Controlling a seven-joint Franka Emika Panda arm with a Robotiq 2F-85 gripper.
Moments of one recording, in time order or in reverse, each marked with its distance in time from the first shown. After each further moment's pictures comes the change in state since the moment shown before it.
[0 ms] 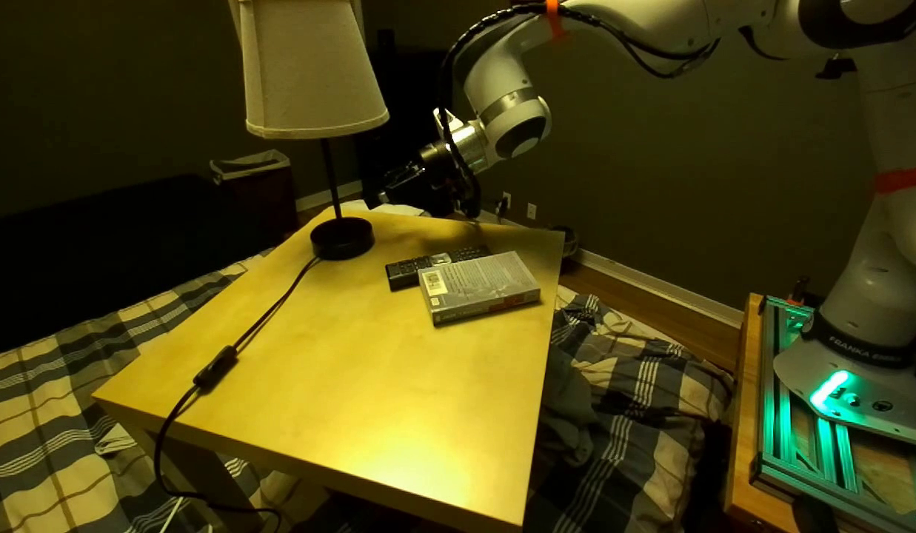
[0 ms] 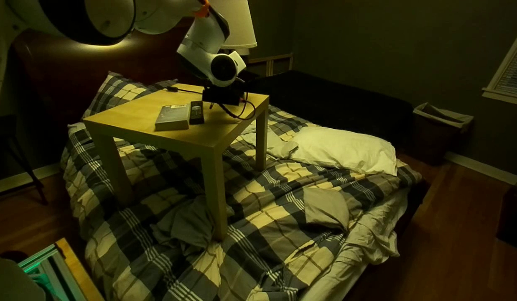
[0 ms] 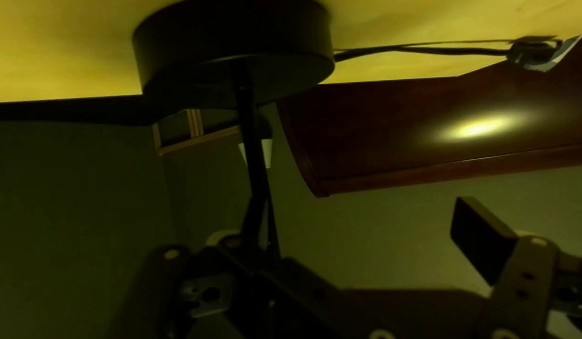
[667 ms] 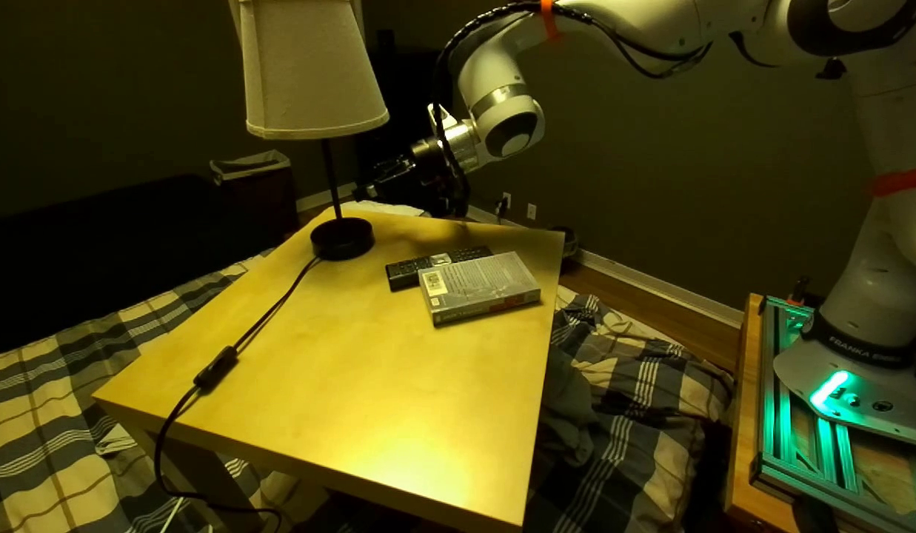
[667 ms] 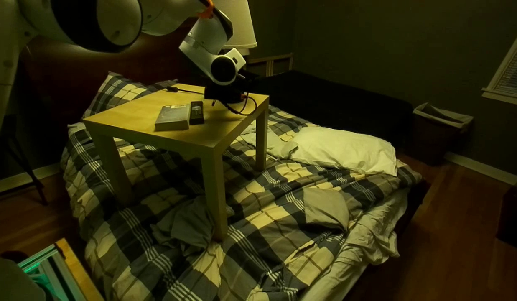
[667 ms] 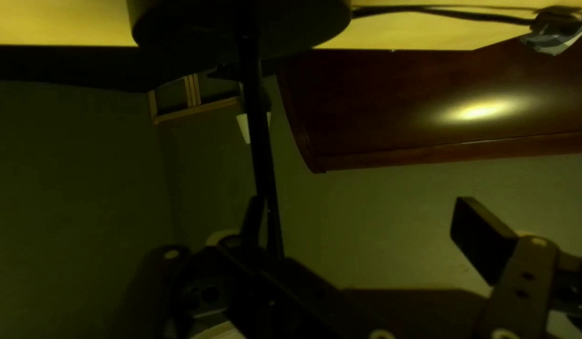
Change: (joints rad) arm 0.009 0.040 0.004 0.076 0.096 -0.012 -0.135
